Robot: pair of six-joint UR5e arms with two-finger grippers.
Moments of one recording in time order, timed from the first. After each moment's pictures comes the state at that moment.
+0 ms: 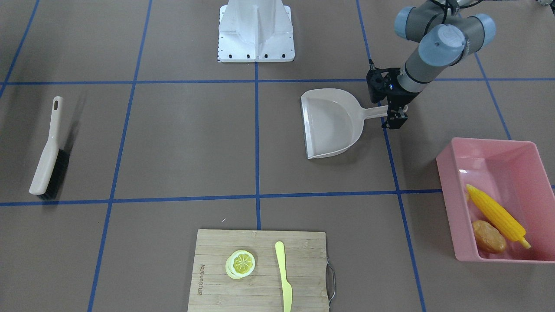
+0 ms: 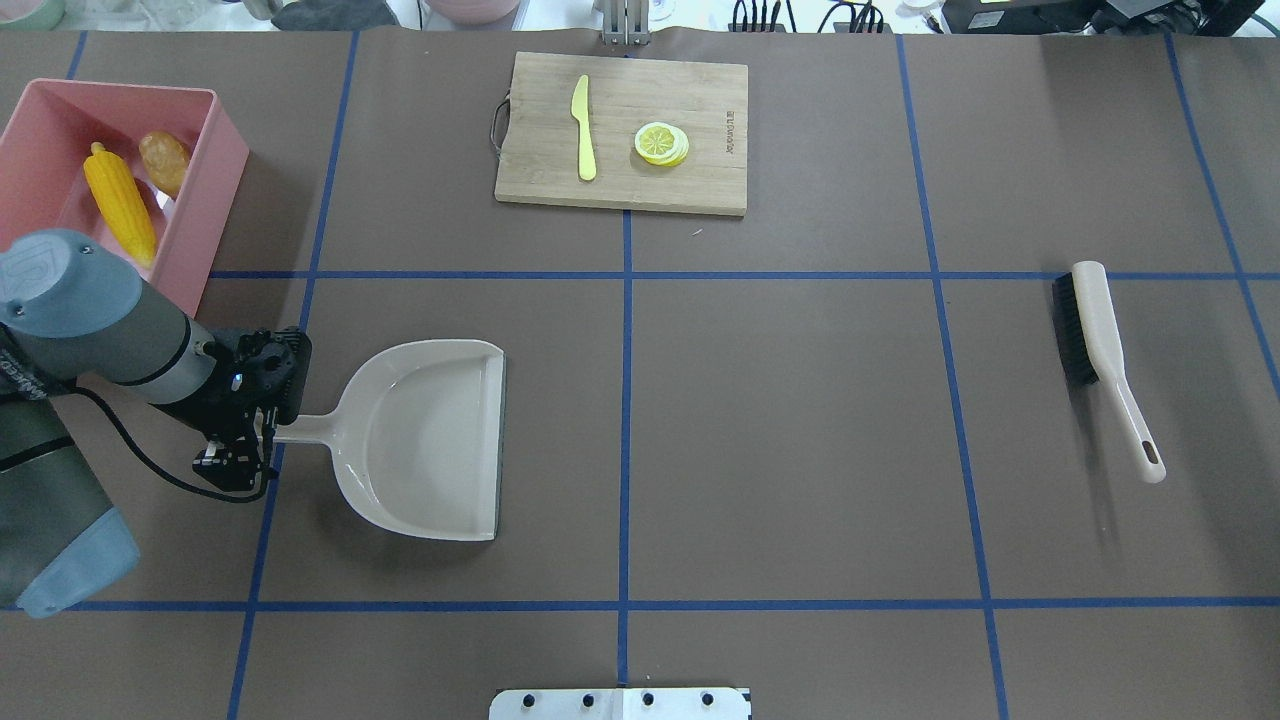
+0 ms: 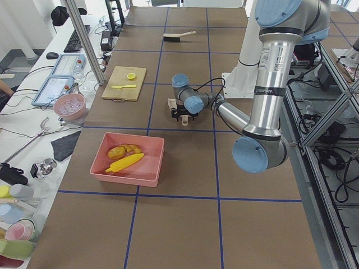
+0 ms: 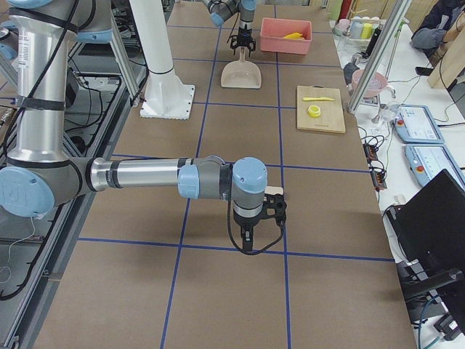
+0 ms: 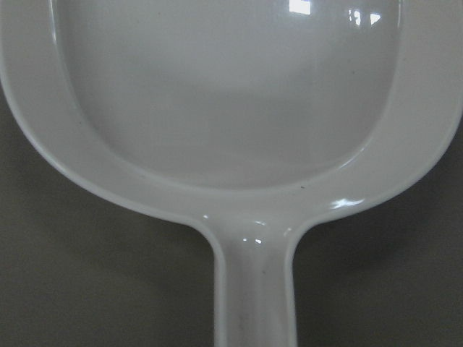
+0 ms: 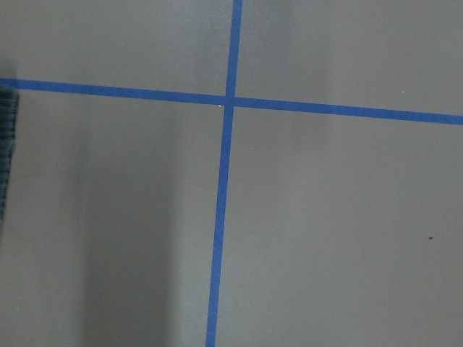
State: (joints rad) left arm -0.69 -1.69 -1.90 -1.81 -2.14 0.49; right arm 1.59 -1.70 1.78 -1.64 2.30 -0.07
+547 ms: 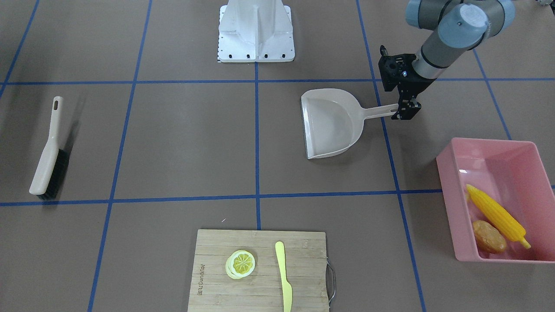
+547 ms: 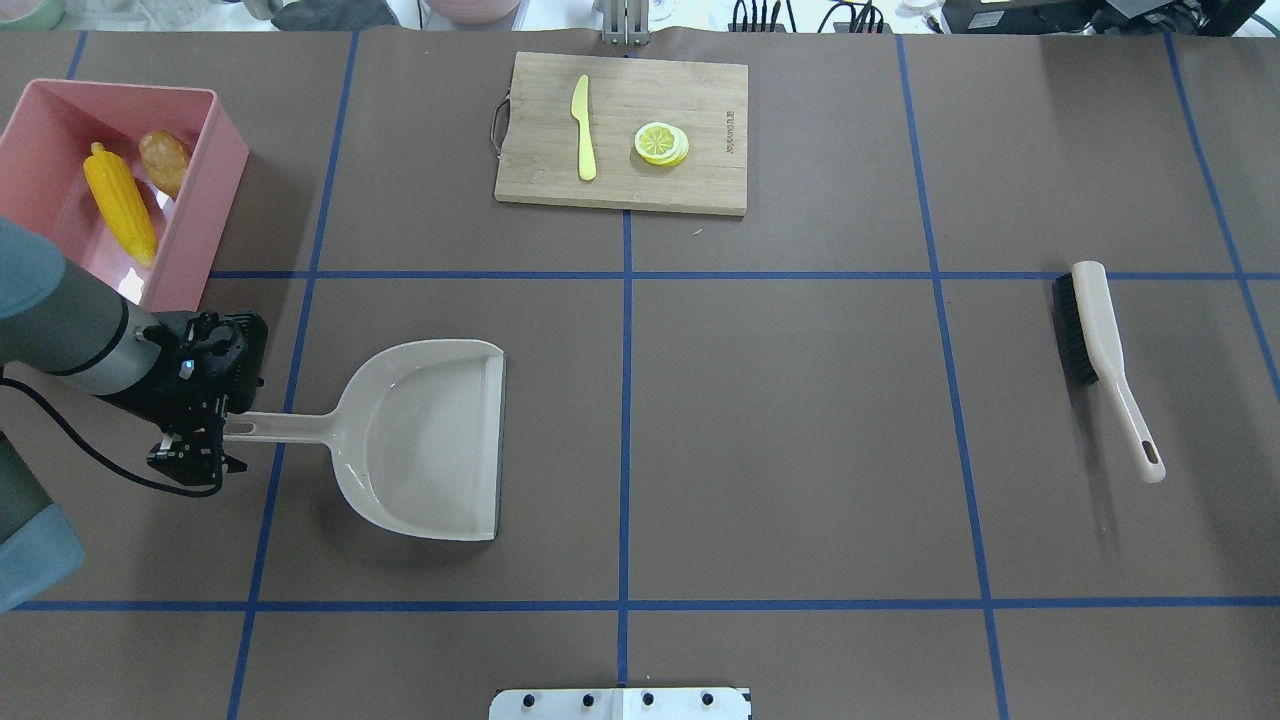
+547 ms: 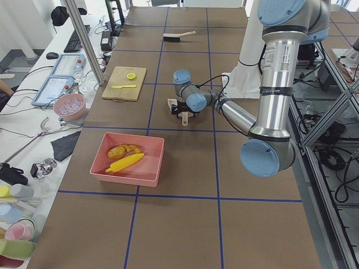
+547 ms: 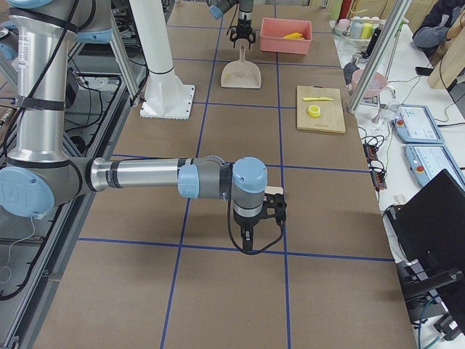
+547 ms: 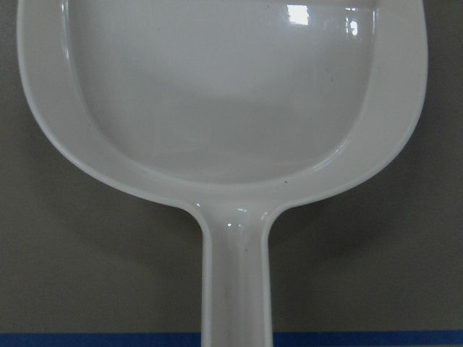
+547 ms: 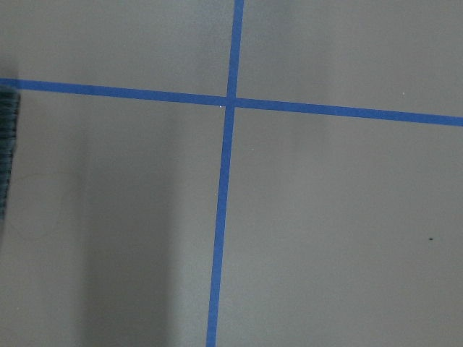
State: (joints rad) left arm -0.77 -1.63 -1.99 -1.79 -2.19 0.50; right arm 1.59 -1.70 1.79 -1.64 2.30 -0.07
